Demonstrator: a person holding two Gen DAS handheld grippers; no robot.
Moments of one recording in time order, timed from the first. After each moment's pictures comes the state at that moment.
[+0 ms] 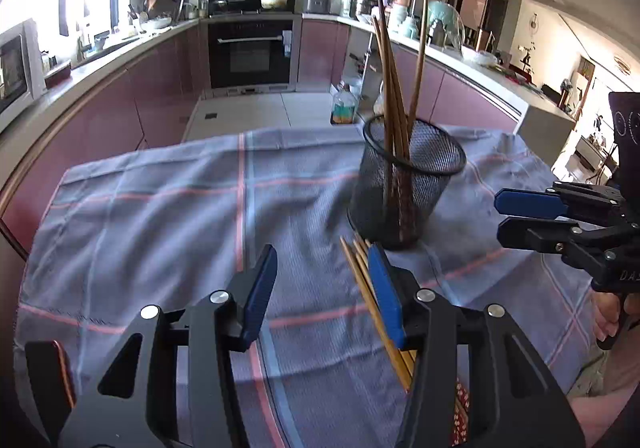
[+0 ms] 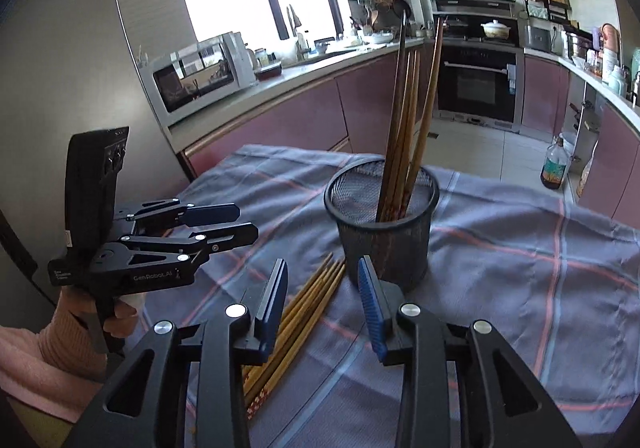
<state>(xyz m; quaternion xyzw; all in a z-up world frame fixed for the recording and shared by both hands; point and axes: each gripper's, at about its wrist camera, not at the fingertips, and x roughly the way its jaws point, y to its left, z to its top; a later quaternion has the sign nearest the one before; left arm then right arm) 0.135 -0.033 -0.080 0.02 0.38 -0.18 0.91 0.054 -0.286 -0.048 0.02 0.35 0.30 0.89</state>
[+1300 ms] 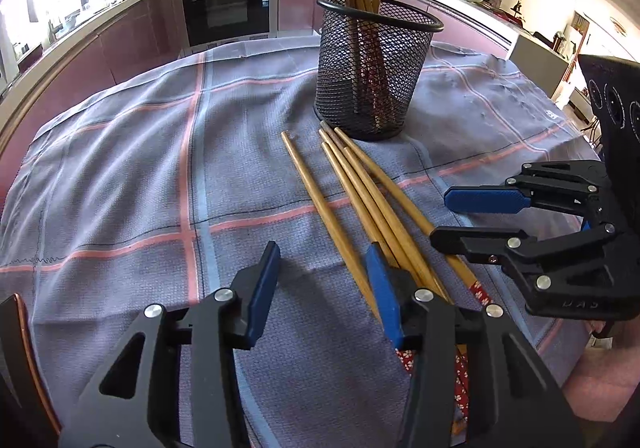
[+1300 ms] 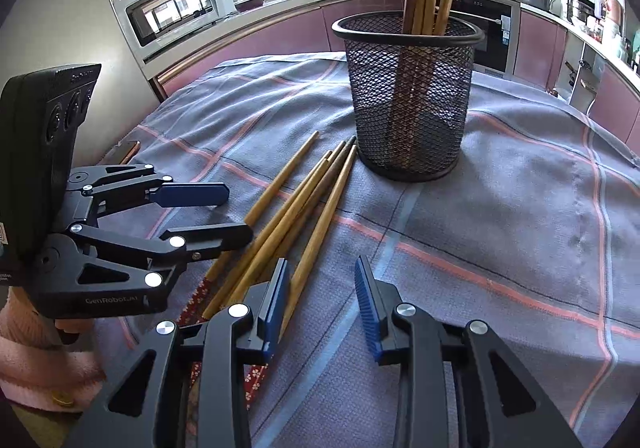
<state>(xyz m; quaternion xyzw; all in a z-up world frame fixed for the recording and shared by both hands) 0.117 -0.055 -0.141 0.06 0.45 -0.20 0.87 0.041 -0.250 -0.118 -0.02 0.44 0.26 0.86</state>
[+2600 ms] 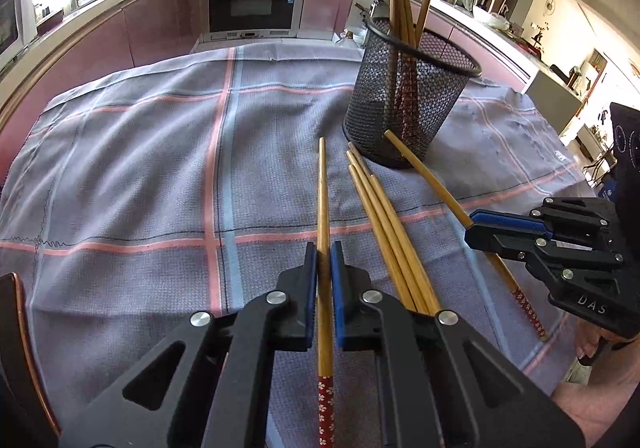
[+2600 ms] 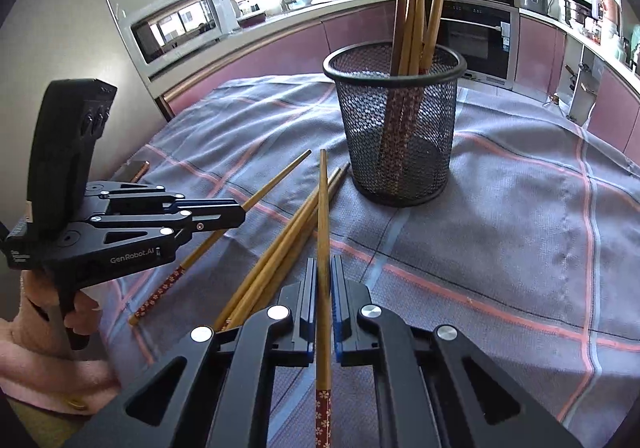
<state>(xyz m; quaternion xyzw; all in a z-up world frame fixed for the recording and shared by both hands) 0.130 -0.038 -0.130 0.00 0.46 -0.17 0.87 0.043 -0.269 -0.100 0.01 0.42 0.28 0.87</state>
